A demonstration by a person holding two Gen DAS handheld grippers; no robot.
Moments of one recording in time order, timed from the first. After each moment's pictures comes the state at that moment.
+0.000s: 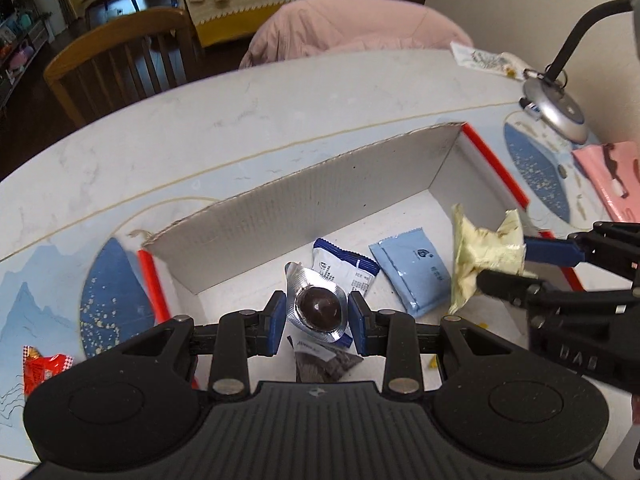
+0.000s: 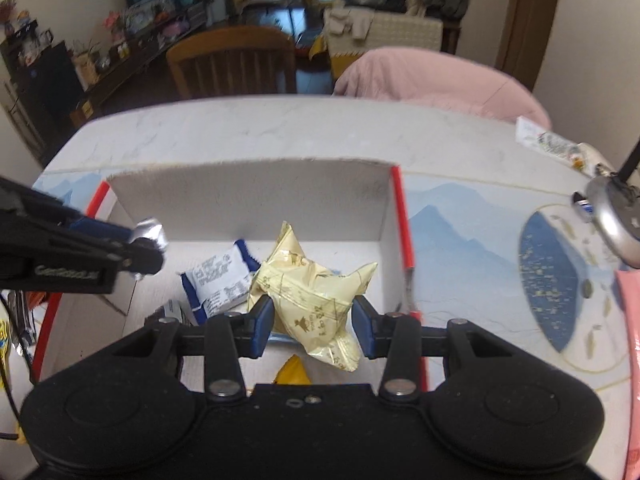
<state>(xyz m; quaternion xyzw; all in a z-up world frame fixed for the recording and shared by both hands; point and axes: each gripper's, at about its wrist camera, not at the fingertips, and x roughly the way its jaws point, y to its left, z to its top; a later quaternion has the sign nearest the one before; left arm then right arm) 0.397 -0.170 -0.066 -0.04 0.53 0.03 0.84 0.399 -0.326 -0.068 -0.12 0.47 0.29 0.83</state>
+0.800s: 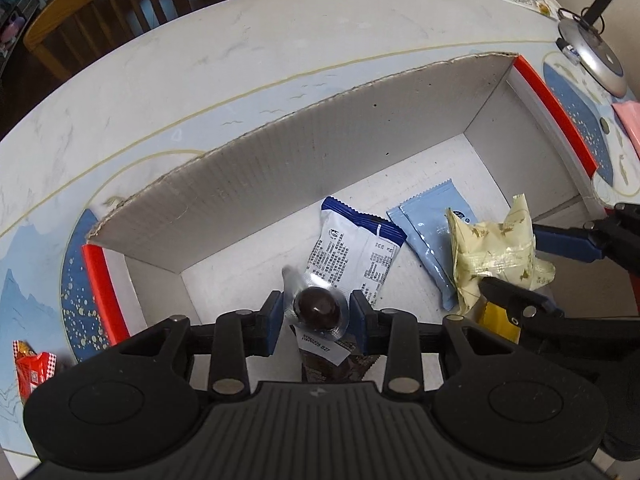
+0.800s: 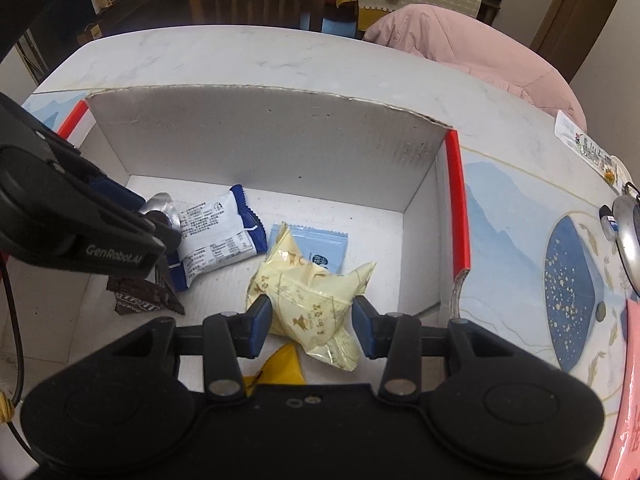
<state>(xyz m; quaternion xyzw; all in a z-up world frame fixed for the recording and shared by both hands) 0.433 -0.172 -0.113 -0.03 0.62 0.04 0.78 0.408 -0.295 -0.100 -0.21 0.51 0.29 0.79</state>
